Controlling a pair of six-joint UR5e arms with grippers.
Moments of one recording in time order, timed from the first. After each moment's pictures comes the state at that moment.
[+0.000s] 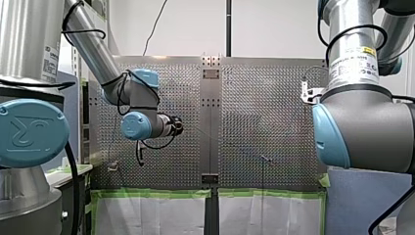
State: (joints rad) left arm -0.68 -1.66 -2.43 -2.22 -1.94 -1.80; right arm 1.48 -1.04 1.40 -0.35 1.00 1.57
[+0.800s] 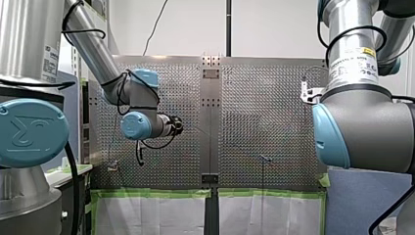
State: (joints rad) left arm -0.67 -1.66 -2.43 -2.22 -1.94 -1.80; right arm 1.48 -1.02 1.37 -0.33 1.00 1.57
